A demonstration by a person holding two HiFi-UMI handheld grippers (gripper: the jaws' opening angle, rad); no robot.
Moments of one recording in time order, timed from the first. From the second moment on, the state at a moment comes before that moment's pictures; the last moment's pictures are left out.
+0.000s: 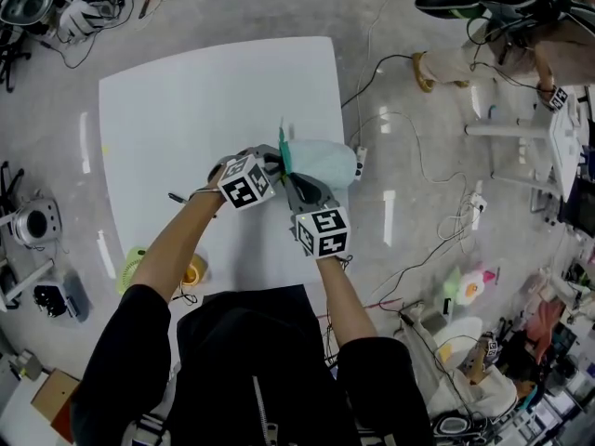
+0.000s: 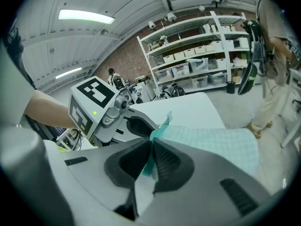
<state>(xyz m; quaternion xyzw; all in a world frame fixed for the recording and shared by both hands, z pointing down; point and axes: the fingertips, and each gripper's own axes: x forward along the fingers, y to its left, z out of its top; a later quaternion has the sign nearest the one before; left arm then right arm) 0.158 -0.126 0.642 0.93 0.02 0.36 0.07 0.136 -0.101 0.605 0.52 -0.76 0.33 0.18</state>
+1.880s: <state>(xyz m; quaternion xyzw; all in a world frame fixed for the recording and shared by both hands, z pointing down) -0.084 -0.076 0.621 0.88 -0.05 0.47 0.00 0.162 -0.076 0.615 0.53 -0.76 0.33 0.18</state>
